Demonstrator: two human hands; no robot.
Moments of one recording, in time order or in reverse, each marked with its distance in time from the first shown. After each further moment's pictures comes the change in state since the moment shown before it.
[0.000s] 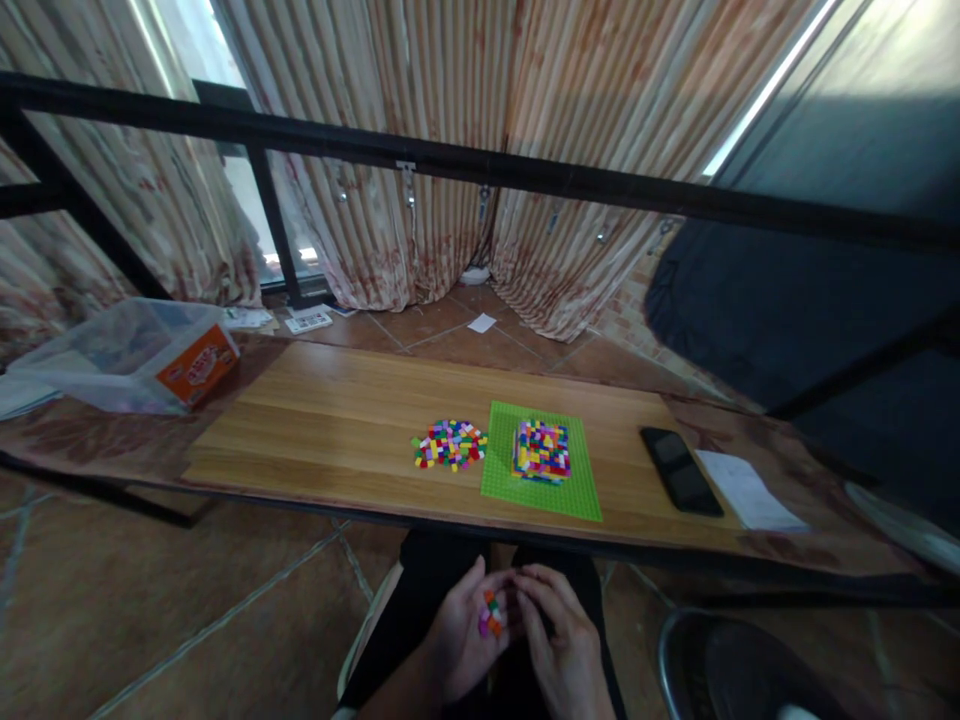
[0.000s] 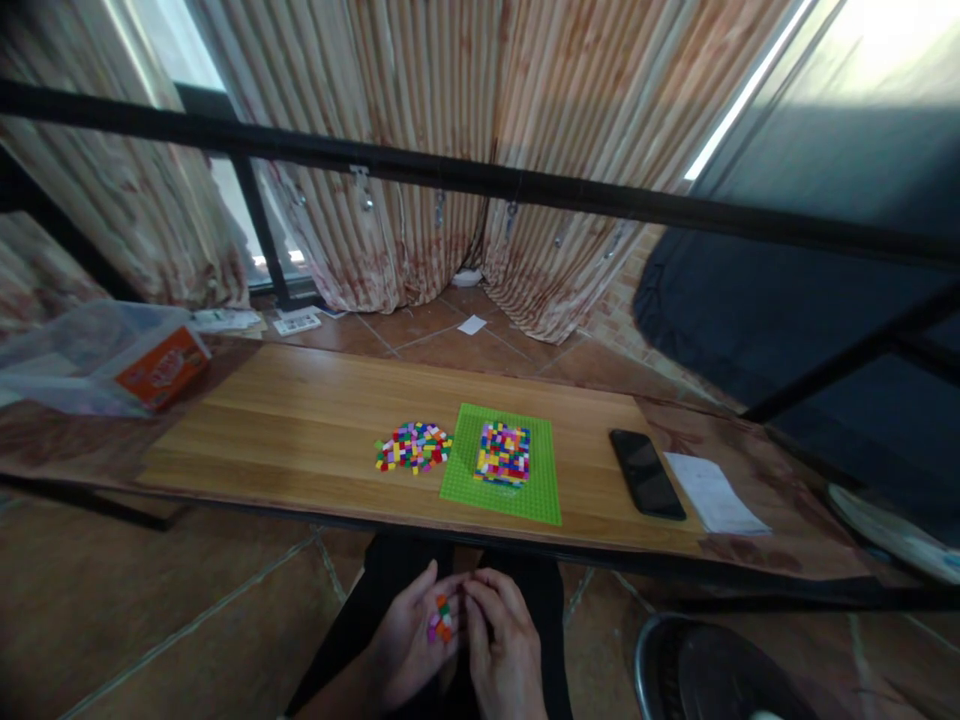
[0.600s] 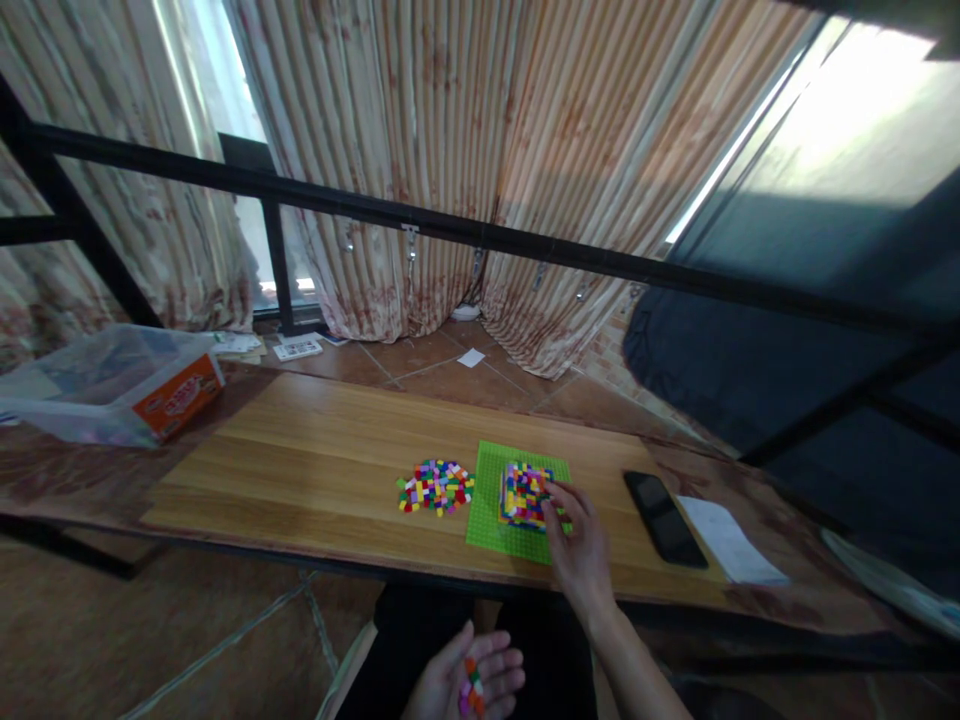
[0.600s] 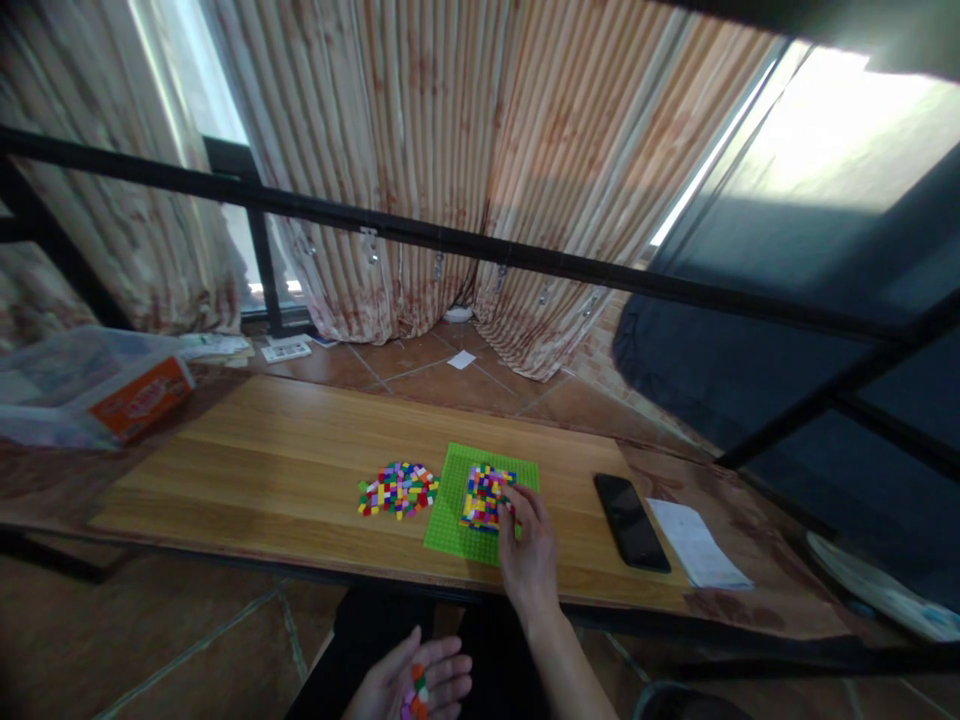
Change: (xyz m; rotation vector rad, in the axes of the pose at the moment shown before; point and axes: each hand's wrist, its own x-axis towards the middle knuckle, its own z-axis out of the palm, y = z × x) left_hand 0.012 0.007 -0.025 -0.016 -0.092 -0.124; right_hand 0.145 0.022 -0.034 -0.022 0.274 -0.061
